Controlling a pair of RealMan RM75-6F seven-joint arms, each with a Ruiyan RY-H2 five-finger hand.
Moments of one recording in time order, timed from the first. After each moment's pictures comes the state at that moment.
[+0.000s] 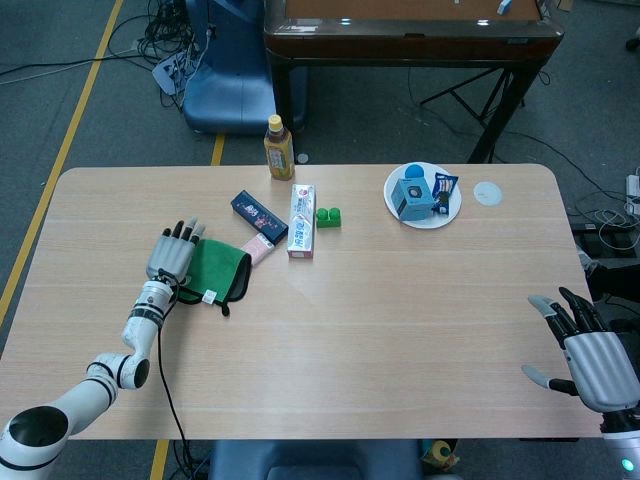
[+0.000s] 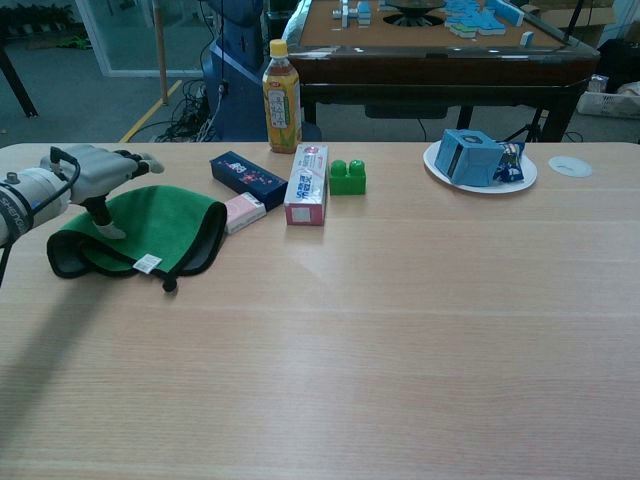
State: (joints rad) left arm -0.84 -1.82 -0.18 -0.59 1.11 0.75 0.30; right arm 0.06 -0.97 -0.01 -1.74 -1.63 1.49 -0.04
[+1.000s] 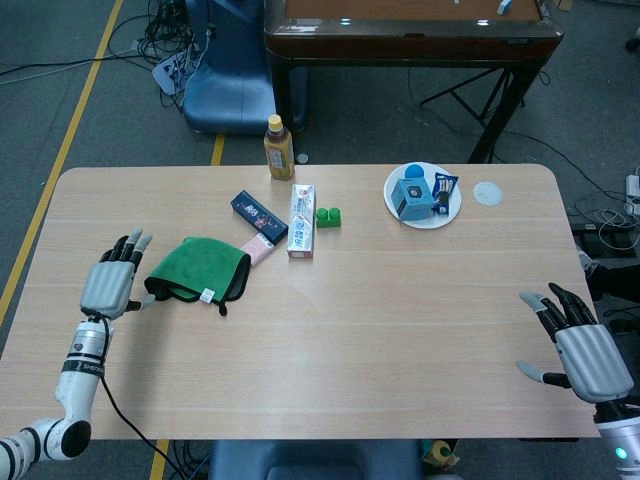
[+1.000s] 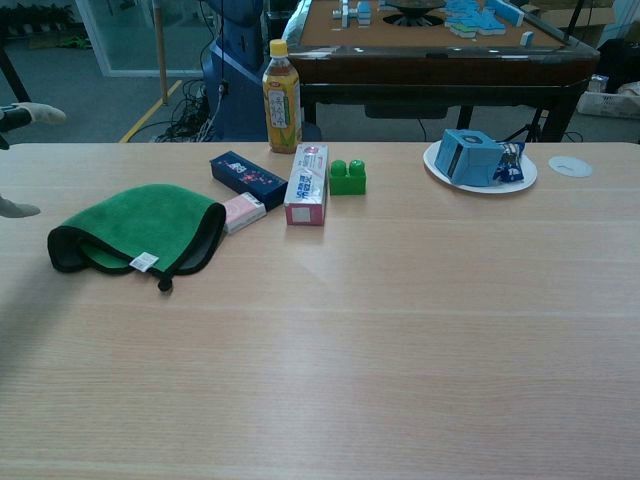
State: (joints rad) left arm -0.51 -1.37 -0.17 -1.43 1.12 1.17 0.26; right arm 0.10 -0.98 0.00 -1.71 -1.63 1.43 -0.01
